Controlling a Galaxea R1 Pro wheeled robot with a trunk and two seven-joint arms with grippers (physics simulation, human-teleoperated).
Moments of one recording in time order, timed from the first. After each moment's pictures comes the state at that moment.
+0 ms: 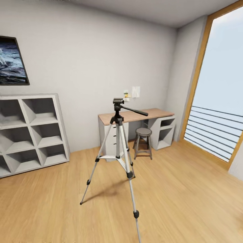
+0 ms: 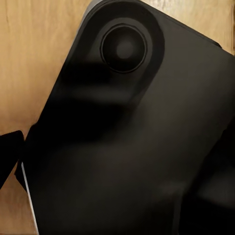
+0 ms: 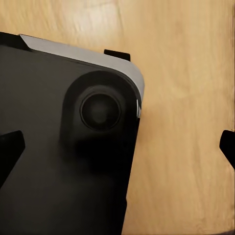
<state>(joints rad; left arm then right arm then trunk) 0.06 -0.02 0.07 -0.07 0.42 -0.05 0.02 0.01 -0.03 0.00 -0.07 0.17 -0.10 -0.01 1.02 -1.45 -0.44</state>
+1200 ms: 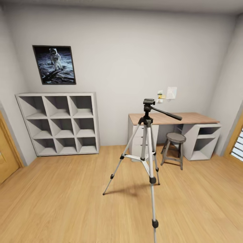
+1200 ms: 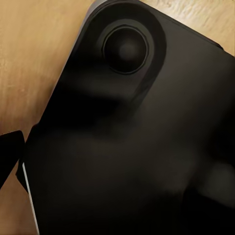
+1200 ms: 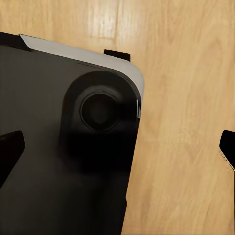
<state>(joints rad) 0.06 -0.02 0.08 -0.07 0.42 -0.05 0.02 0.01 -0.03 0.00 -0.08 0.17 -0.10 -0.01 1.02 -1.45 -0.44</state>
